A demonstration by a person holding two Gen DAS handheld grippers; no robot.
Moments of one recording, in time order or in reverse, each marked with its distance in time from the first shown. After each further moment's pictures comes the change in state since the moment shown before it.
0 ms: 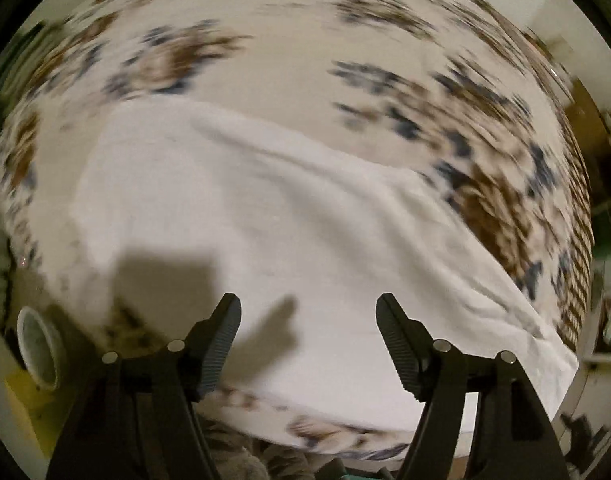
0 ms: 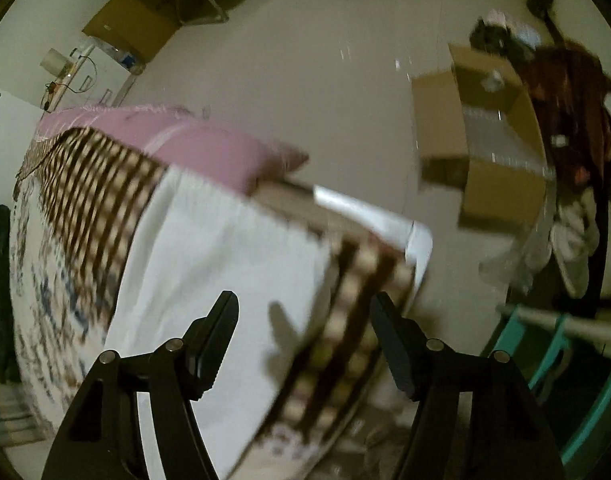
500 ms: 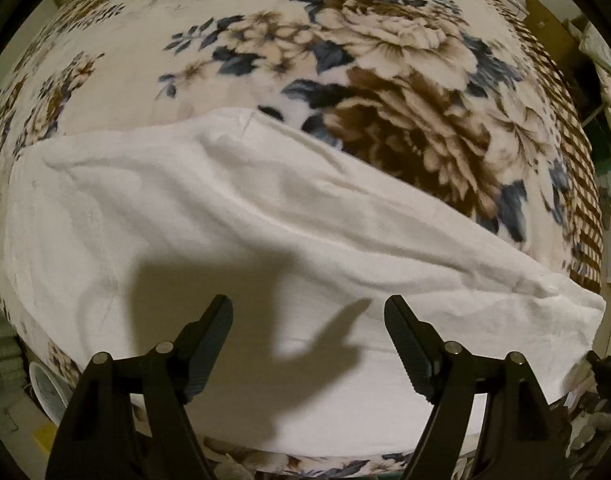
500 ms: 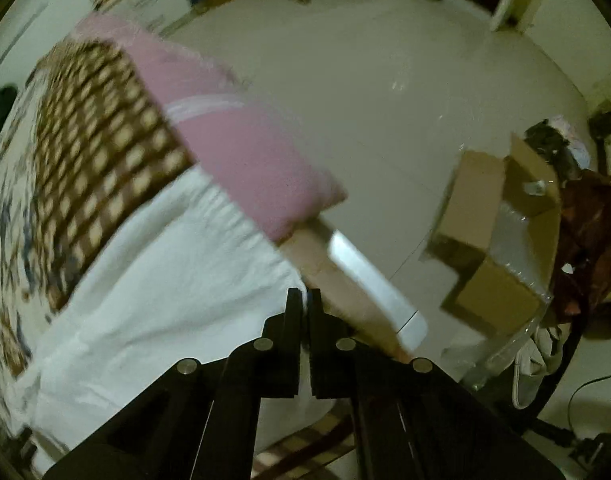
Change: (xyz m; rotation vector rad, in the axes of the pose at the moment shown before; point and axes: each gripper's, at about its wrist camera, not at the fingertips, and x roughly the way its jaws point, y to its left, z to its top) left arm 0.057 -0.104 -0.021 0.213 0.076 0.031; right arm 0.055 0.065 0.048 -0.364 -0.010 -0.094
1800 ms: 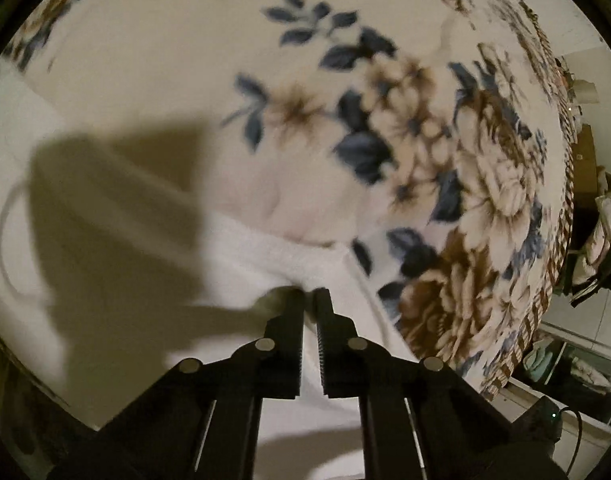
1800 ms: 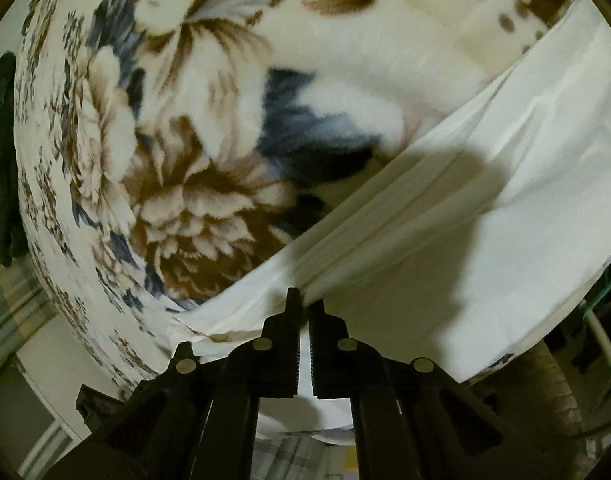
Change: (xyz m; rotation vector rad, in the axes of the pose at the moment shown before) left arm 0.035 0.107 0.108 -0.449 0.175 -0.289; right arm 0.022 0.331 -0.131 0.161 0.631 0.260
